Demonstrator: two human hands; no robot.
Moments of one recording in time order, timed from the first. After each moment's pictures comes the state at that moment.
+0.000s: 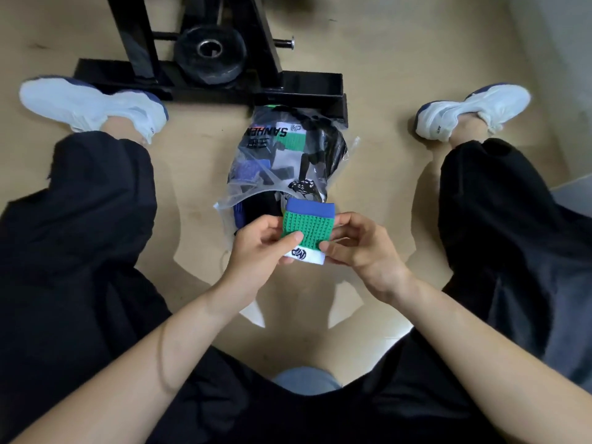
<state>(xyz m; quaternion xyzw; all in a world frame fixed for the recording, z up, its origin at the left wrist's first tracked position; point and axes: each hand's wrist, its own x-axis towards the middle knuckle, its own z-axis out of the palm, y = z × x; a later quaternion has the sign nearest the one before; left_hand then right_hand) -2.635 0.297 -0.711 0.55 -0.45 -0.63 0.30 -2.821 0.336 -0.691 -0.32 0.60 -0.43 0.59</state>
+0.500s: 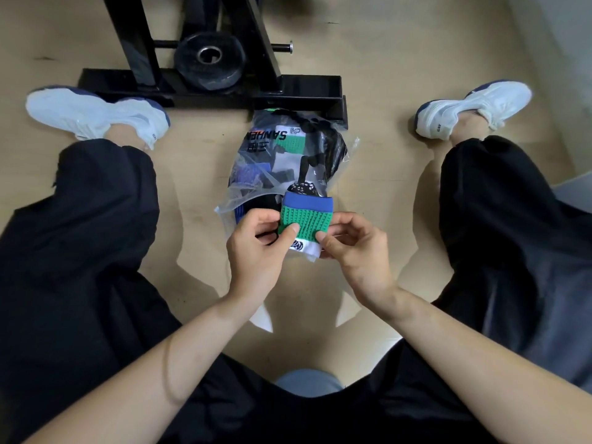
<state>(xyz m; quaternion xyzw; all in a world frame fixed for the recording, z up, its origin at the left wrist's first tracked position) -2.646 0.298 -0.715 0.61 -0.52 -0.44 0.42 -2.802 0.336 -0.708 -0.31 0.63 -0.53 0.48</state>
